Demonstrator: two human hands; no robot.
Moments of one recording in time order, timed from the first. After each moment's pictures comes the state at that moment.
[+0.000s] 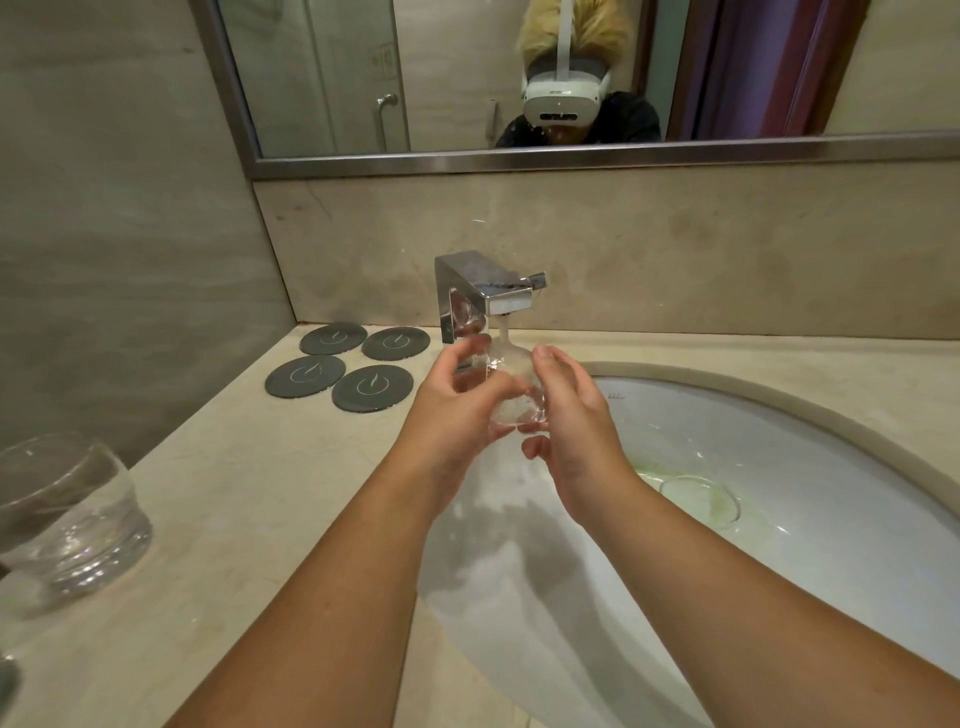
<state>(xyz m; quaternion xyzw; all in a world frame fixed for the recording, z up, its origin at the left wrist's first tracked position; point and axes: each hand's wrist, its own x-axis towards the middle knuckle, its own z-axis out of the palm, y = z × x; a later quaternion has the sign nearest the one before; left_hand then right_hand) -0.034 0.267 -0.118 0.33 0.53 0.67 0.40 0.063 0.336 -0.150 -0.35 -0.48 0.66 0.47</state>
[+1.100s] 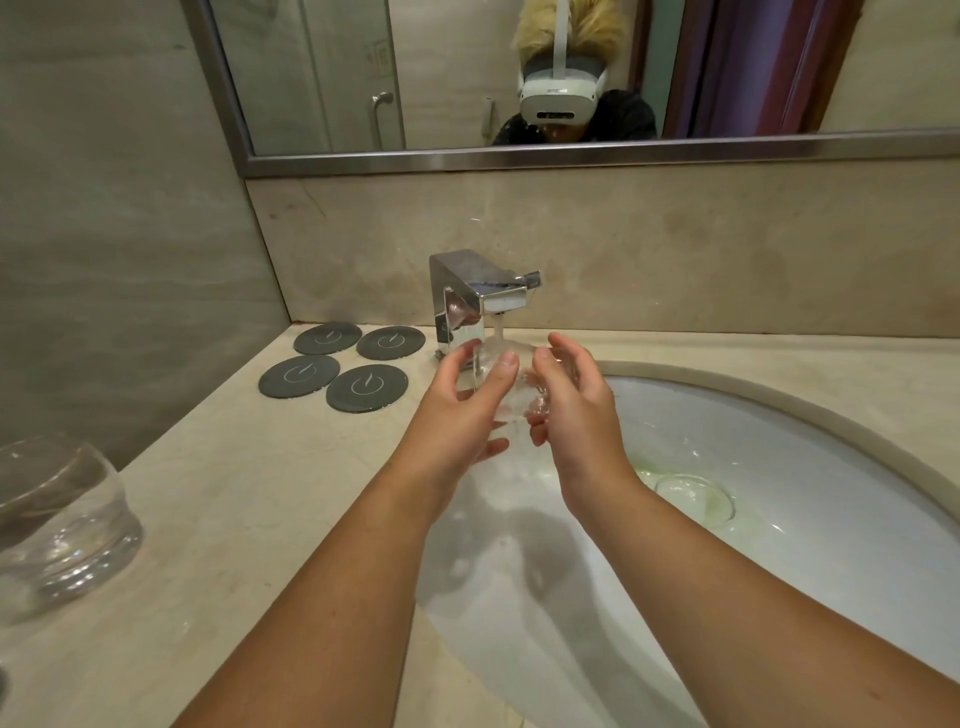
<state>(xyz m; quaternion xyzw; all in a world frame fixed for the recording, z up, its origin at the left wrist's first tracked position) -0.036 0.274 -0.131 0.35 0.57 0.63 0.40 0.067 0.339 -0.148 -0.34 -0.50 0.61 0.51</state>
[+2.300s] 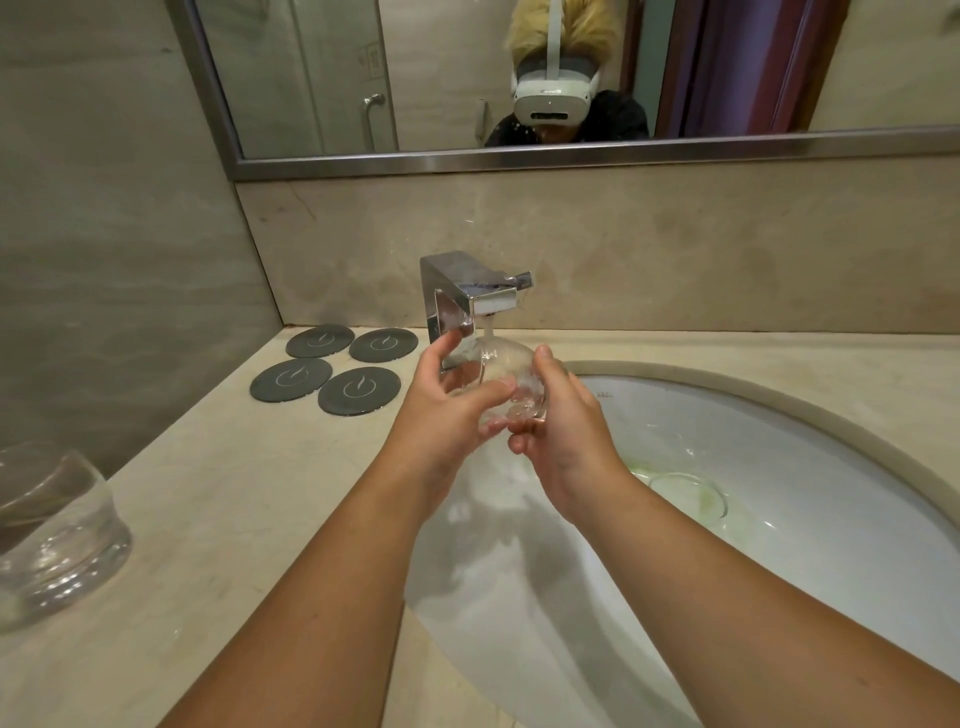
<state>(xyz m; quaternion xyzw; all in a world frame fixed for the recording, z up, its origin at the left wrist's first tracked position) -0.035 0.272 -0.125 0.33 0.51 0.68 0.41 0.064 0.345 -0.154 -0.32 -0.40 0.72 0.46</state>
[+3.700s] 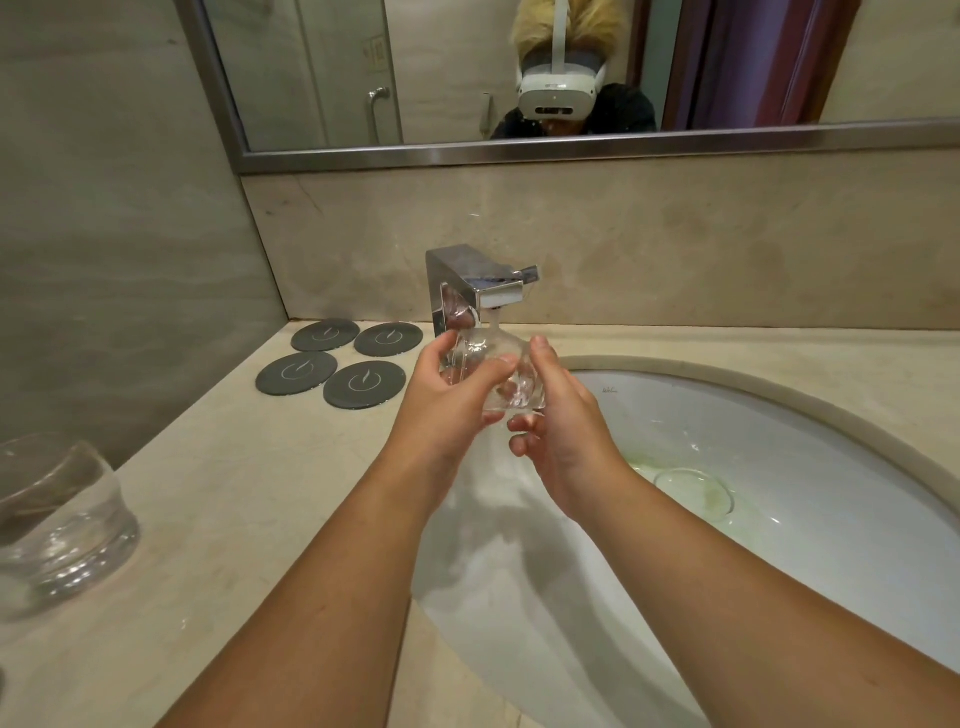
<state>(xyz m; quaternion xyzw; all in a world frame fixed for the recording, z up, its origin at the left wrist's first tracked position) -0.035 0.275 -0.125 0.32 0.55 0.68 0.36 0.061 0.342 -0.154 -0.33 -0.44 0.71 0.44</state>
